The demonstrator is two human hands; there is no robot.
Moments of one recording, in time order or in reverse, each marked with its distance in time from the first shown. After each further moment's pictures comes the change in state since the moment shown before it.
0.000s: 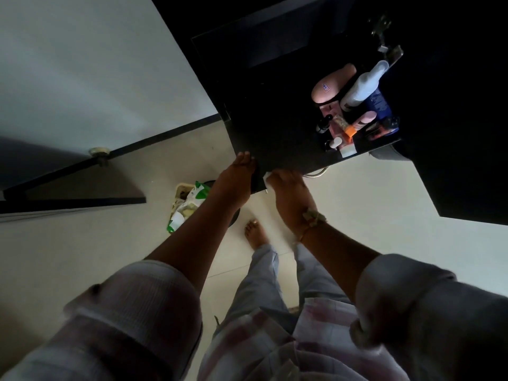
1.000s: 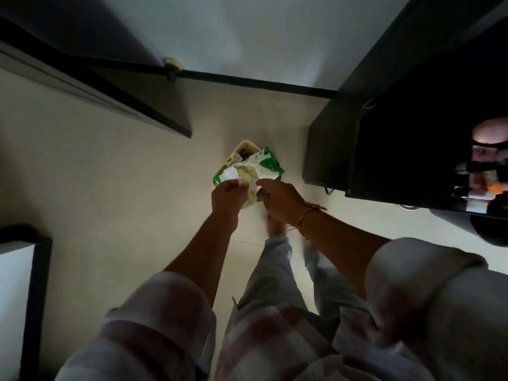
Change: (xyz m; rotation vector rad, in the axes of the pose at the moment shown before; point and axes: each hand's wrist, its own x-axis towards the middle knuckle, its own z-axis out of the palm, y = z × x) left_hand -0.123 -0.166 0.098 -1.539 0.495 -1.060; right_hand 0.030 -0.152 0.131 0.172 -0.791 0.035
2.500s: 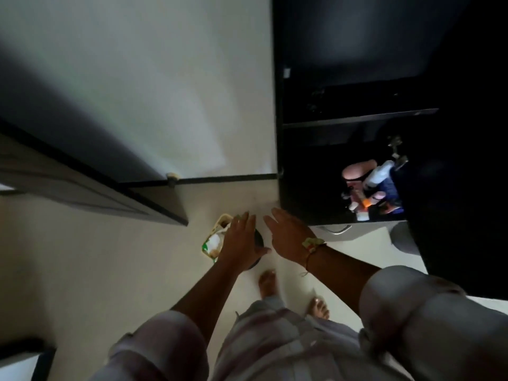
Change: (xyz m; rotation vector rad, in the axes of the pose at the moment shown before) left_hand -0.180 0.029 0.053 1.217 -0.097 0.994; right_hand -0.191 0.028 -0.107 -0.545 0.348 -0.267
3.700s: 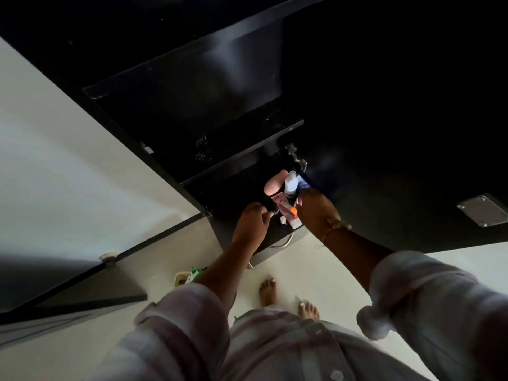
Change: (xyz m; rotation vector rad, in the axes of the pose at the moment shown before) left_hand 0.134 0.207 -0.010 -0.157 -0.050 0.388; right_hand -0.061 0.191 -0.085 0.158 0.414 0.777
